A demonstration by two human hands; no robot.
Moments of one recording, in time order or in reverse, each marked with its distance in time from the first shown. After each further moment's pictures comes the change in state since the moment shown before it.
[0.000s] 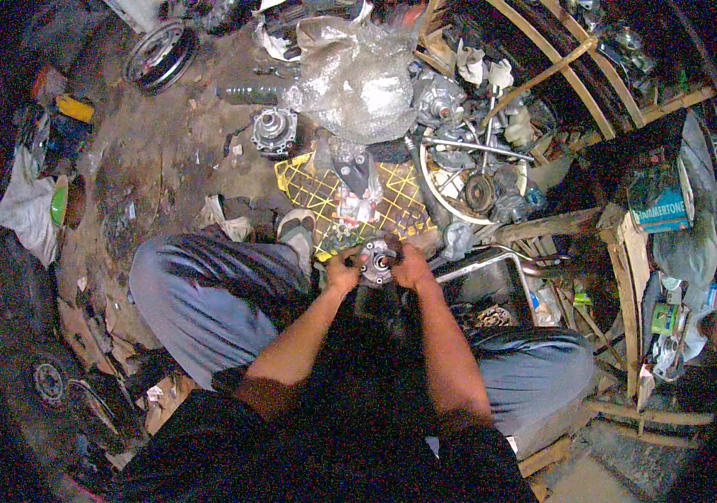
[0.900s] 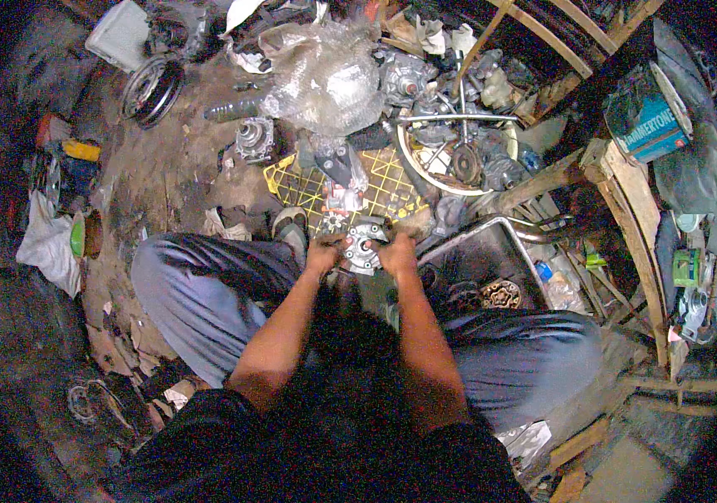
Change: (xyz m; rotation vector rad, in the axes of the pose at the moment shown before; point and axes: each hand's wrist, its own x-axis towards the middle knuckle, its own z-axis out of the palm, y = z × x) left_hand 0.009 0.037 -0.017 -0.162 -0.167 -0.184; right_hand -0.007 0.023 0.024 0.142 0.332 0.194
